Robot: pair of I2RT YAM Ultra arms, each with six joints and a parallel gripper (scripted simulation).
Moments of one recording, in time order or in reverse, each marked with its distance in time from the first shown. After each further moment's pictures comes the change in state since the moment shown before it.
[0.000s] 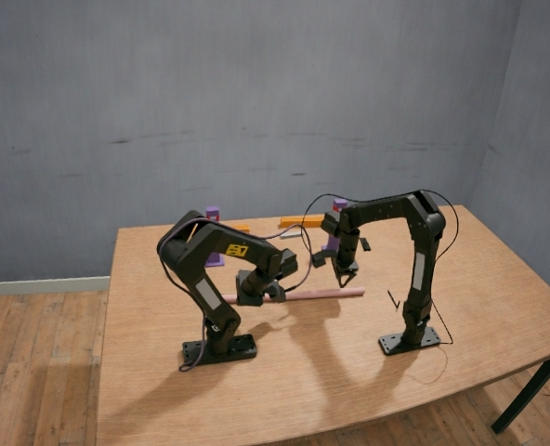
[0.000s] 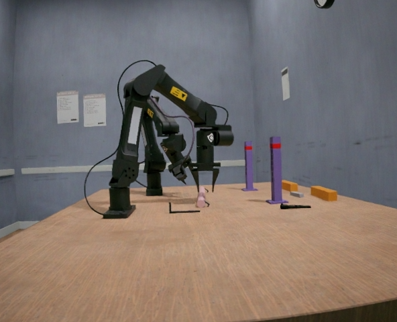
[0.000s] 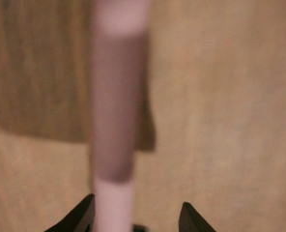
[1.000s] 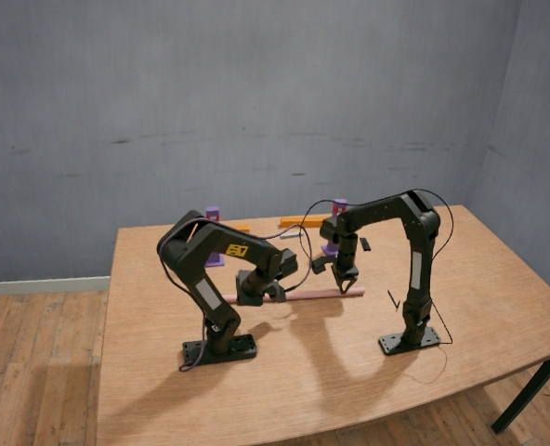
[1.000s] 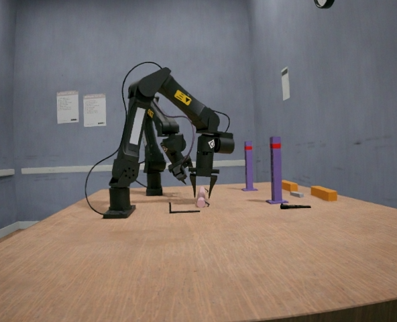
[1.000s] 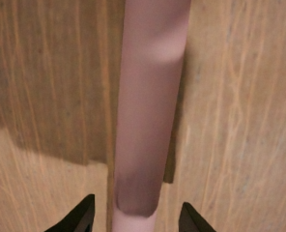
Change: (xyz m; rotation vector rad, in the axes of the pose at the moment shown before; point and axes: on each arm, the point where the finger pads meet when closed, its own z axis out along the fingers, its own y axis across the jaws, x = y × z) left arm 0.000 0.000 0.000 0.000 0.000 0.000; right arm 0.003 0.010 0.018 -0.077 0.024 -0.022
